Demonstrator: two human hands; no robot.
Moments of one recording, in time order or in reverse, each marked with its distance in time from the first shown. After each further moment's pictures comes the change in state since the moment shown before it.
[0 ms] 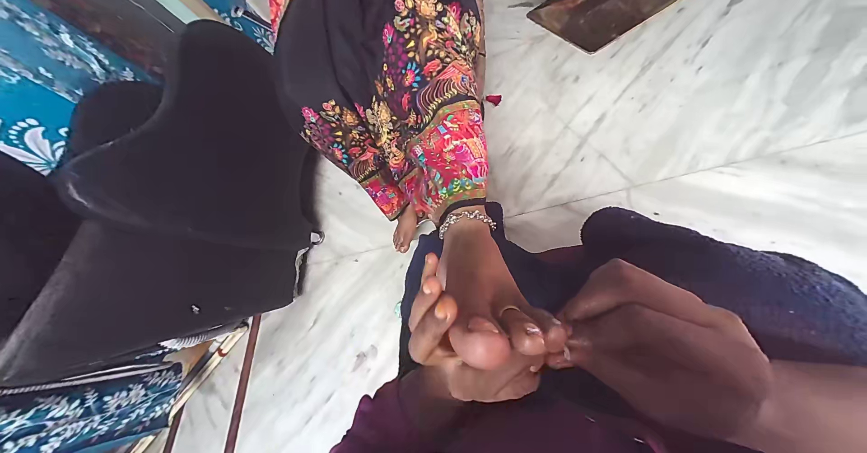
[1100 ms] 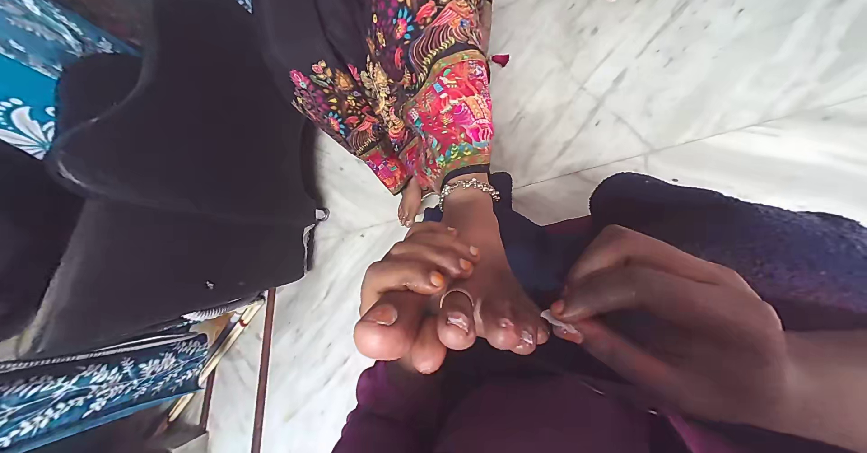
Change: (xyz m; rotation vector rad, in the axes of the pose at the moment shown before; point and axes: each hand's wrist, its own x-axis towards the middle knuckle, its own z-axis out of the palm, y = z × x) left_hand 0.028 -0.034 -0.022 -0.635 0.073 -0.059; right_hand 0.003 -0.006 0.012 0.115 -0.063 0.149
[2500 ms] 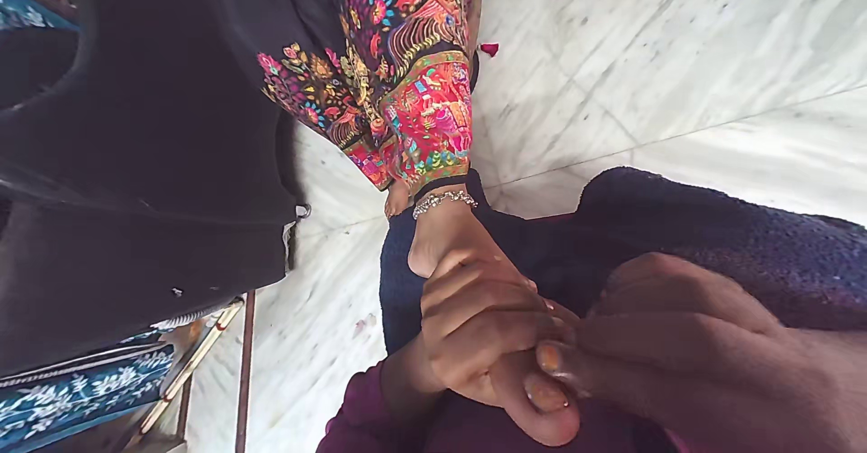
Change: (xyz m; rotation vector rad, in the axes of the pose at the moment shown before) left_hand -0.011 0.019 0.008 0.249 -0.397 -0.246; right_hand 0.004 -0.001 -0.012 -0.301 -0.122 -0.279
